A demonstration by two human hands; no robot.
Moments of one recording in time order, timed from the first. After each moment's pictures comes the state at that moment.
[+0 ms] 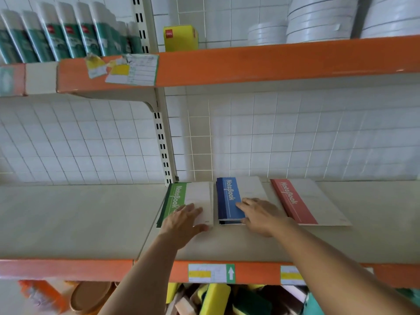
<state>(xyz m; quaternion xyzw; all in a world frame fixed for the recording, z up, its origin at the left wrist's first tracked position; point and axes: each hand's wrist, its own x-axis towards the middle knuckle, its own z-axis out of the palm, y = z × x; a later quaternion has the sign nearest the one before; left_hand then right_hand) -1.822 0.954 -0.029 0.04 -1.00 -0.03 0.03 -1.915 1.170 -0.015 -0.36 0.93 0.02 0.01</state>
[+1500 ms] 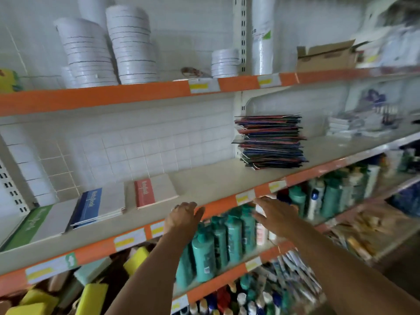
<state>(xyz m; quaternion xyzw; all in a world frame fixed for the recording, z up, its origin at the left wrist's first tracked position) -1.775 1.360 -0.004 -0.07 -0.99 -0.10 0.07 -1.739 1.607 0.001 -0.04 1.00 -0.05 -0.06</state>
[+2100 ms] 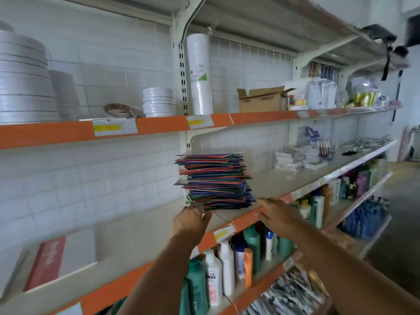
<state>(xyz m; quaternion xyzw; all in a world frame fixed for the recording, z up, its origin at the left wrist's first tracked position) -1.860 1.568 0.056 -0.19 -0.96 -0.09 0.16 -1.788 1.789 0.064 0.06 0.99 -0.04 -0.15</state>
